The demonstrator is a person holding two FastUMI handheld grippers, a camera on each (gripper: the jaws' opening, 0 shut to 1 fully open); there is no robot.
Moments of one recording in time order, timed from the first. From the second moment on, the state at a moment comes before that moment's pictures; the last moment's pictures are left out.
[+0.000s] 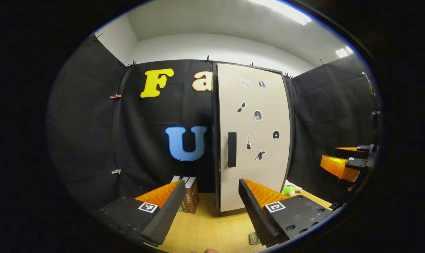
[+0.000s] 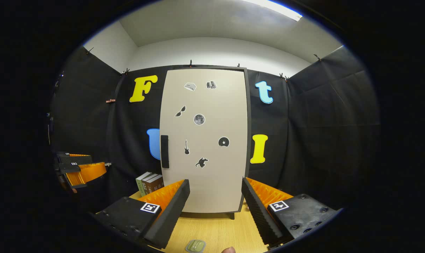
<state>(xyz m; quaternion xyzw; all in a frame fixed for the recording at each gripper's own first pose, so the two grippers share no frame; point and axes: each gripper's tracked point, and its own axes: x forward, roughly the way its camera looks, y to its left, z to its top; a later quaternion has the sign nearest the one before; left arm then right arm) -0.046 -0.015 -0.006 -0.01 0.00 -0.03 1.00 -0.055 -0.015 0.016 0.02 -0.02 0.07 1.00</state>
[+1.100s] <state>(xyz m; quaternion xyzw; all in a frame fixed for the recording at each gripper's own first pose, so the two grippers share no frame) -0.044 -0.017 -0.008 -0.01 0.00 -0.03 1.00 -0.048 -0.023 0.014 0.02 -0.02 0.08 1.00</state>
